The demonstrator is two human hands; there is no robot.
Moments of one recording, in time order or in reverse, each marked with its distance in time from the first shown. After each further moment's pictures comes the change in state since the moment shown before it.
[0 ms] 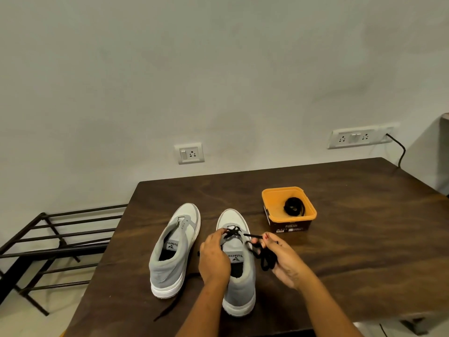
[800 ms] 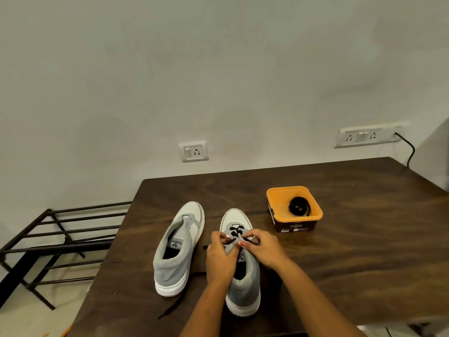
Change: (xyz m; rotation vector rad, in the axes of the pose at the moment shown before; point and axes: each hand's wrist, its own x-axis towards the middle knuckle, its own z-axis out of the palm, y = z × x) left_hand 0.001 -0.005 0.002 -0.282 -0.138 -0.109; right_hand 0.048 0.016 0.013 -1.105 0.123 -0.131
